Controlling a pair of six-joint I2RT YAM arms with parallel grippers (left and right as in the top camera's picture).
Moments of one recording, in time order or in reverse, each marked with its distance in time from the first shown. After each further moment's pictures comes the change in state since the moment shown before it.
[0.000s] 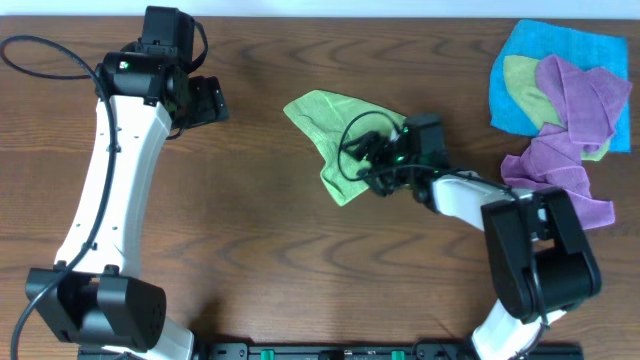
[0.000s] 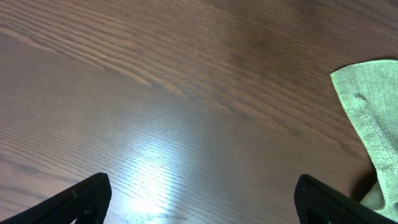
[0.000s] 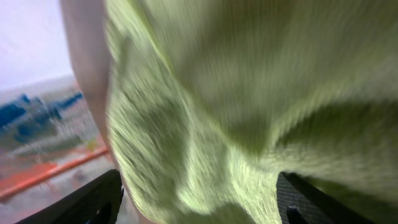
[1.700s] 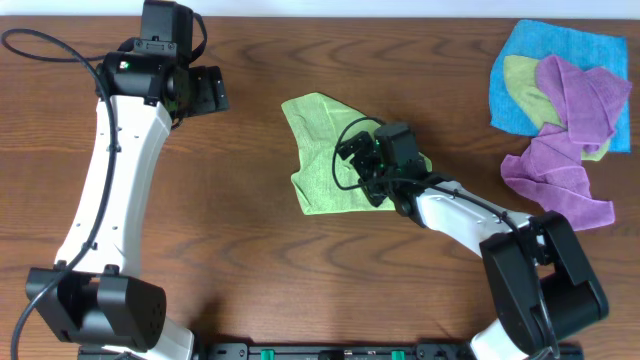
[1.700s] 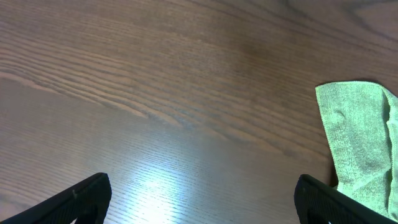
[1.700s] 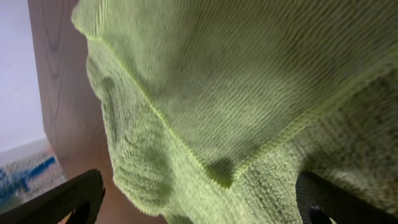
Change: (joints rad) left arm 0.001 0.000 0.000 0.102 -0.008 0.082; right arm 0.141 -0.114 -0.006 -0.108 0.417 0.180
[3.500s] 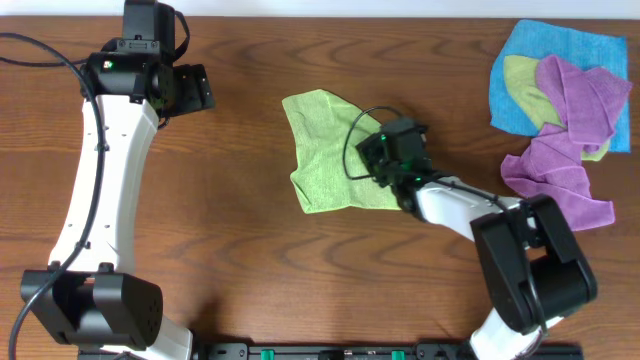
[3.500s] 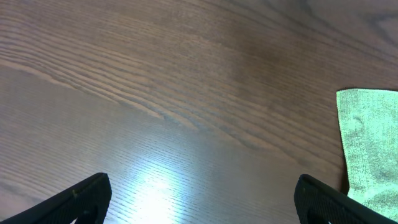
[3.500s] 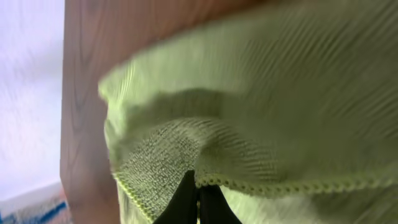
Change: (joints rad) left arm 0.055 0.000 0.000 0.000 -0.004 0.000; right arm -0.066 0.083 0.001 0.183 0.130 -0.008
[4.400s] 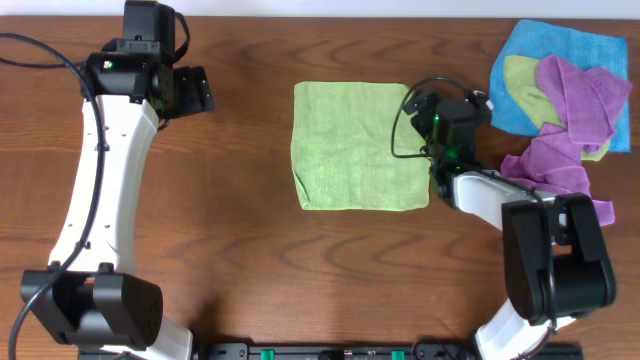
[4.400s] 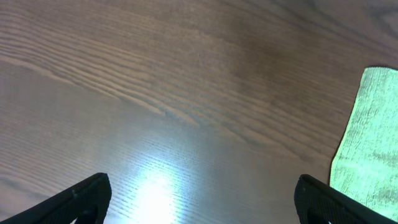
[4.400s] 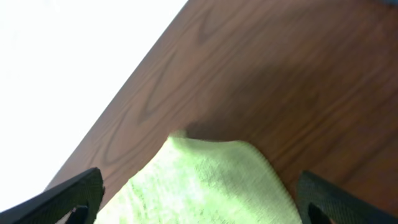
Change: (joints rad) left arm 0.000 0.000 0.000 -0.021 0.000 0.000; right arm -0.212 0.000 0.000 0.232 0.241 -0.397
